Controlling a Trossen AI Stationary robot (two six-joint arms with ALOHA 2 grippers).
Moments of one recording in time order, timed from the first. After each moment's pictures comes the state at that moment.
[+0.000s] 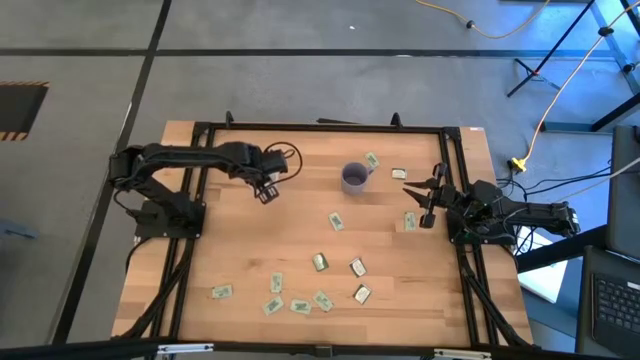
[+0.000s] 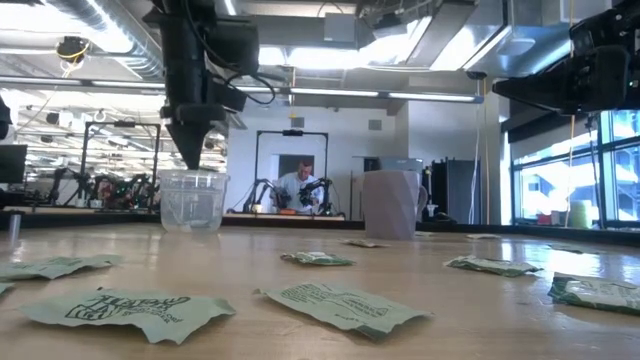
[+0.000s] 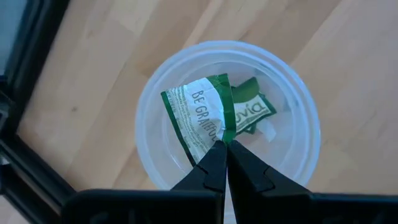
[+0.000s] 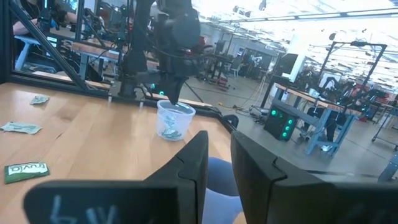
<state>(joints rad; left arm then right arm) 0.29 1.46 1.03 -0.98 -0.30 -0.32 -0.06 0.00 0.01 0.11 0.19 -0.29</state>
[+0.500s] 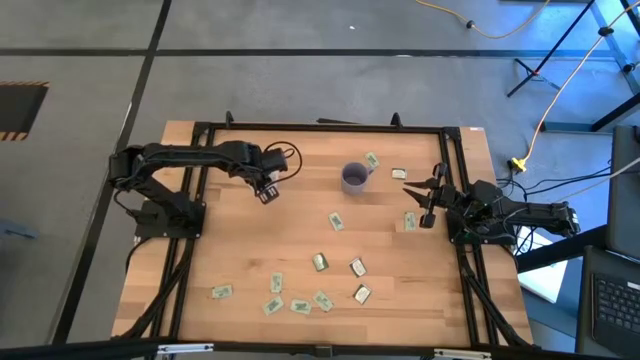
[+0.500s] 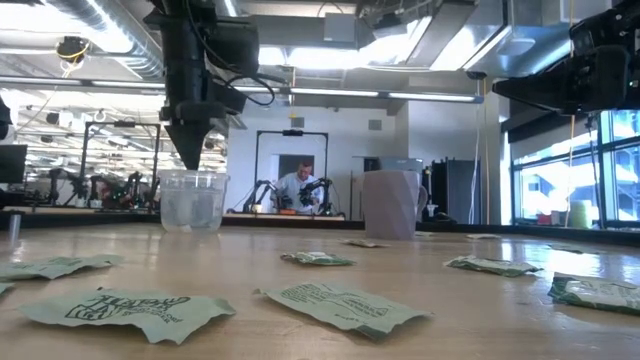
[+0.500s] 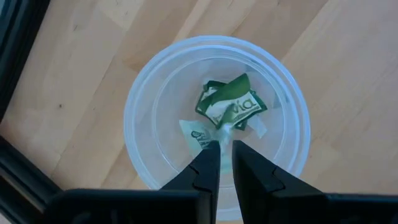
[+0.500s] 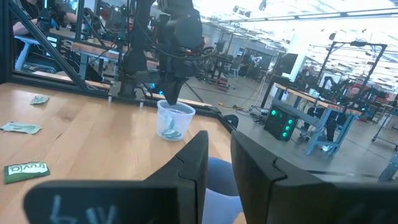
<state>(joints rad) 0.30 1.46 1.03 -0.98 -0.26 -0.32 -0.06 0.00 0.01 0.10 0.19 -0.29</state>
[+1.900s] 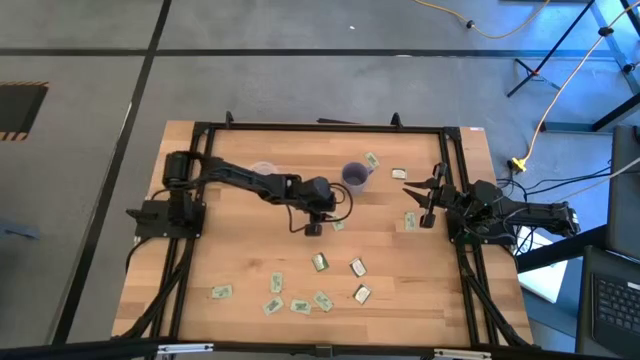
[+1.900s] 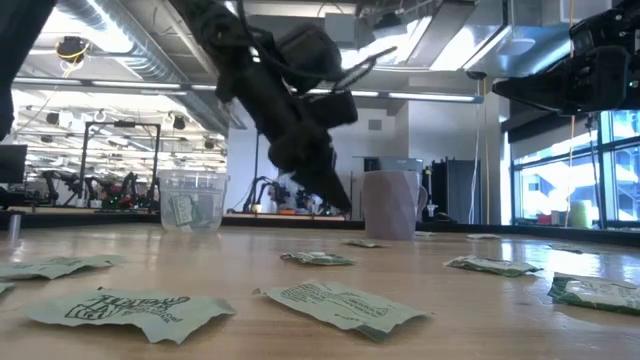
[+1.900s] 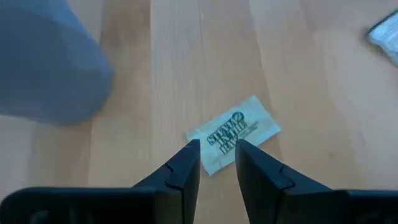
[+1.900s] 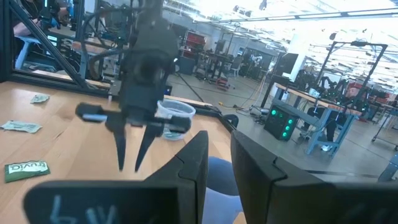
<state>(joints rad) 0.09 1.90 1.11 -0.07 0.04 0.17 -0.06 0.00 0.01 0.10 0.19 -0.29</state>
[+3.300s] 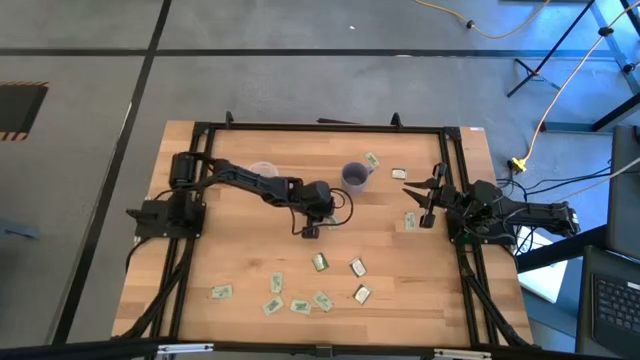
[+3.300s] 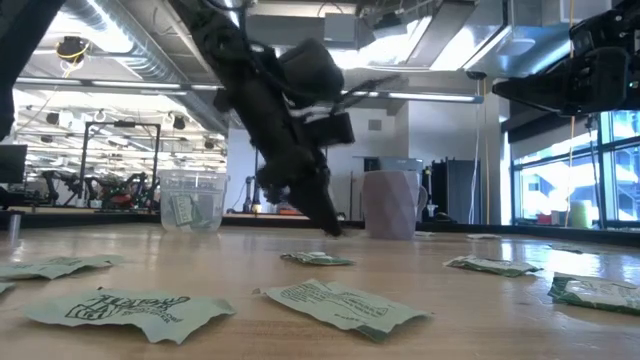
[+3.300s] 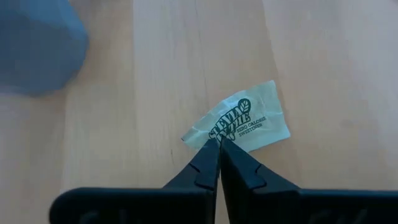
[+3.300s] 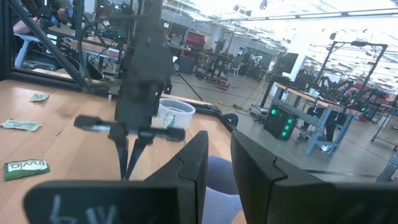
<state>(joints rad) 0.09 1.93 1.11 -0.11 0.03 0.19 -0.06 0.00 0.01 0.10 0.19 -0.30</state>
